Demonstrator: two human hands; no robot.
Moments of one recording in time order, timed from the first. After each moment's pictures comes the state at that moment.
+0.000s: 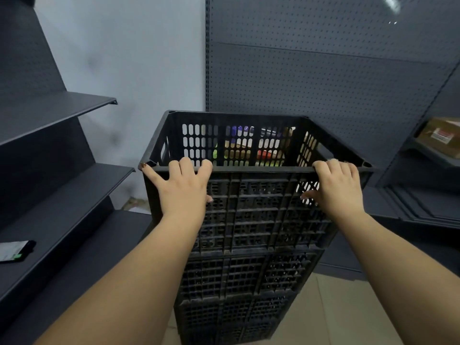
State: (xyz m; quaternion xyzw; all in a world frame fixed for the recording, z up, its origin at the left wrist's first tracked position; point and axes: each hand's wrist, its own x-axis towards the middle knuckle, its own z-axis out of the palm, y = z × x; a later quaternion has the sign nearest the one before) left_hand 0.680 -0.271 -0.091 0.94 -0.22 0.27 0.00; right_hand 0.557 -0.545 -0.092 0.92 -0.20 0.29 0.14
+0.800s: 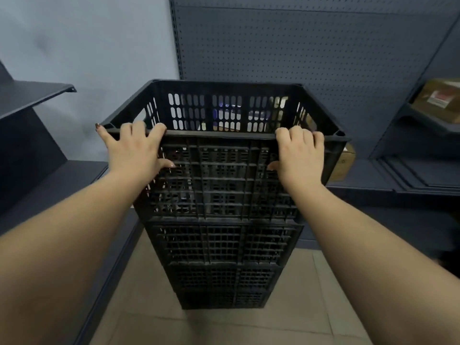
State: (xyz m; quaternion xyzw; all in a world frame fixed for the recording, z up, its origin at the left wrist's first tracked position) left_hand 0.801 -0.305 -0.084 0.92 -0.27 0.27 -0.02; right_hand 0.630 -0.556 -0.097 0.91 -0.24 0.30 0.12
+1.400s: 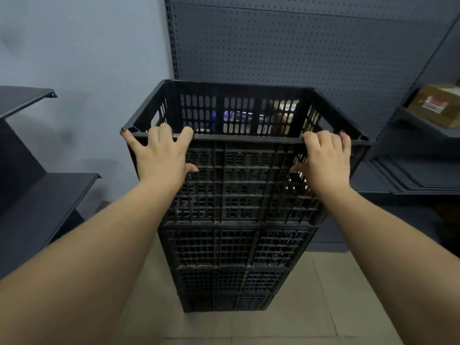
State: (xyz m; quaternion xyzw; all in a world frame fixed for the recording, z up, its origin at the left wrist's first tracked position) left_hand 0.876 -0.333 -0.086 0.91 -0.32 0.26 0.01; right_hand 0.687 -0.572 -0.094 0.90 -0.30 0.30 0.12
